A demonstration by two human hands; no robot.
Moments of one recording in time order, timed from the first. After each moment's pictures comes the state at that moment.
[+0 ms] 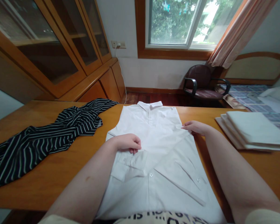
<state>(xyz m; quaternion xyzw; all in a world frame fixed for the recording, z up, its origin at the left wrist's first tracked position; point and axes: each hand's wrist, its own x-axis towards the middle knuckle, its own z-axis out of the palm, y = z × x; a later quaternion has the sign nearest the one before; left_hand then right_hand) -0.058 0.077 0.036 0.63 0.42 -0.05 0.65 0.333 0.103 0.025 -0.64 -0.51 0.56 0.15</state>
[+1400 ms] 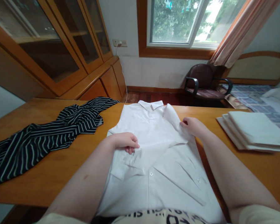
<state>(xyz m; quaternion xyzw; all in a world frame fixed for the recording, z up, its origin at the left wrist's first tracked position) -0.070 0.080 0.029 0.59 0.47 -0.09 0.65 0.295 0.094 0.051 -0.70 -0.70 0.11 0.02</state>
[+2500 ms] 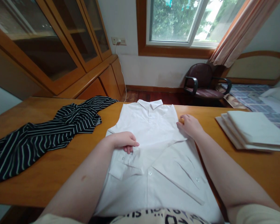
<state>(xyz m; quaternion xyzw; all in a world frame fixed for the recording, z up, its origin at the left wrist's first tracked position) -0.066 0.079 0.030 0.59 0.49 -0.09 0.63 0.294 0.098 0.026 -0.70 -0.71 0.04 0.06</state>
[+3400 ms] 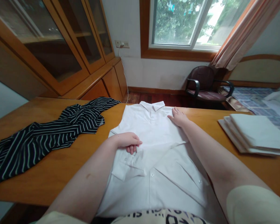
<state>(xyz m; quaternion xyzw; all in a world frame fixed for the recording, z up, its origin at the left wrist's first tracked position) -0.065 0.080 0.029 0.58 0.48 -0.06 0.65 0.267 0.183 -0.003 -0.69 -0.72 0.09 0.00</state>
